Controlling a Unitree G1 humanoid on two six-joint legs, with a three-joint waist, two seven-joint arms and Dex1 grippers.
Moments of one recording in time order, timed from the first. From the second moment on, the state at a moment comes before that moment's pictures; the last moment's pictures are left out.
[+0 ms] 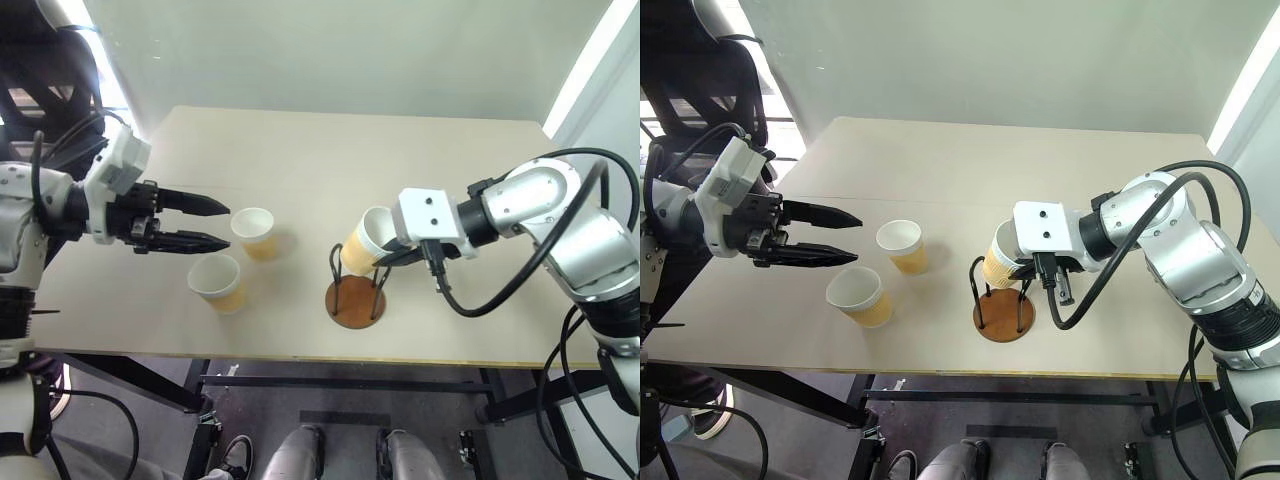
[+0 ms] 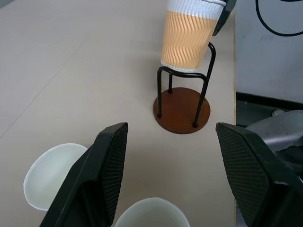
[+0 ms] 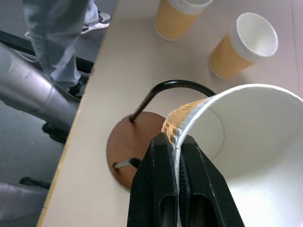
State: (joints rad) left arm -0.78 1.10 0.03 0.25 -0.54 0.46 -1.58; right arm -0.99 -0.84 0.42 -0.32 0.21 0.63 1.32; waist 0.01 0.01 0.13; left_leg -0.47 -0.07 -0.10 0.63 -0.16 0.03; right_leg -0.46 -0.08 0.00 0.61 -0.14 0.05
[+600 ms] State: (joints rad) left arm -0.76 1.10 0.04 0.23 -0.54 0.47 -1.58; right arm -0.98 -0.80 0.42 -0.36 0.20 0.65 1.32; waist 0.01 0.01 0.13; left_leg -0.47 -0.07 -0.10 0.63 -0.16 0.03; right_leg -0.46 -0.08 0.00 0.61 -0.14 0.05
